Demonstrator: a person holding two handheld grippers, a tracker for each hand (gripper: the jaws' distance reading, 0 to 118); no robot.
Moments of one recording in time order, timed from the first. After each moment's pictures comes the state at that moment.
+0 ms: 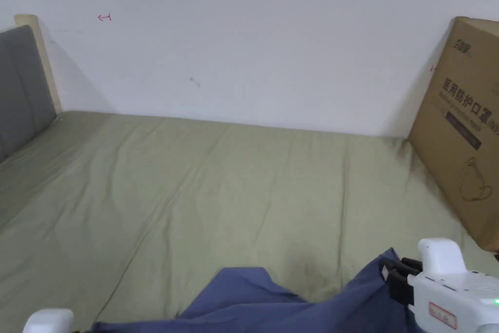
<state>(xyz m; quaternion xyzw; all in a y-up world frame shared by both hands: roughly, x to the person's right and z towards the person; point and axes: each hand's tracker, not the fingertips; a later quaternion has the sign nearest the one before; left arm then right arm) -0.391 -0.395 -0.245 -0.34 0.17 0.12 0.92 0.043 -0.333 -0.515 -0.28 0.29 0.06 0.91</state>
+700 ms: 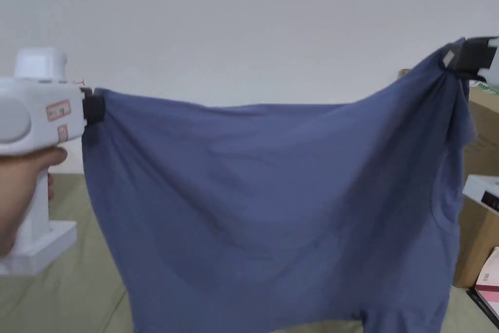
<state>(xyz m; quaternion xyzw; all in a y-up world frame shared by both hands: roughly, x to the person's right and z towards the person) -0.447 -0.069 -0.417 -0.09 0.17 0.03 0.98 0.071 0.003 -0.607 -0.05 0.25 -0.05 0.97</state>
